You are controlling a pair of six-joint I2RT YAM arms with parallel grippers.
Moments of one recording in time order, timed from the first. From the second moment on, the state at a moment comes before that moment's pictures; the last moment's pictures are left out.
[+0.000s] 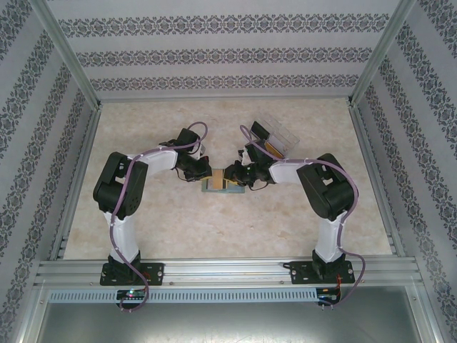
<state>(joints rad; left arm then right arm) -0.35 1.96 1.22 -0.44 0.47 -0.61 0.50 1.95 1.02 0.04 -0.59 0.87</state>
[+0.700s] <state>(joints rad) -0.36 1.96 1.23 -0.47 0.45 -0.60 0.46 1.80 0.95 0.00 -0.54 0.79</state>
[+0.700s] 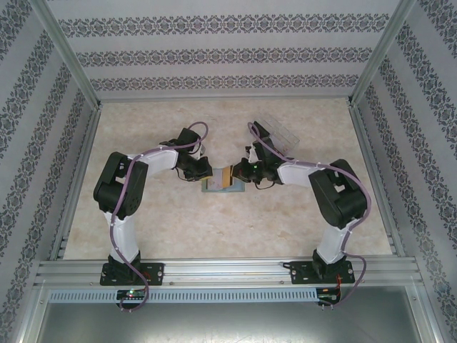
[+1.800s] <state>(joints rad) -0.31 1.49 1.29 -0.86 -0.12 -0.42 0.25 1.63 1.36 -0.60 -0.22 -0.18</state>
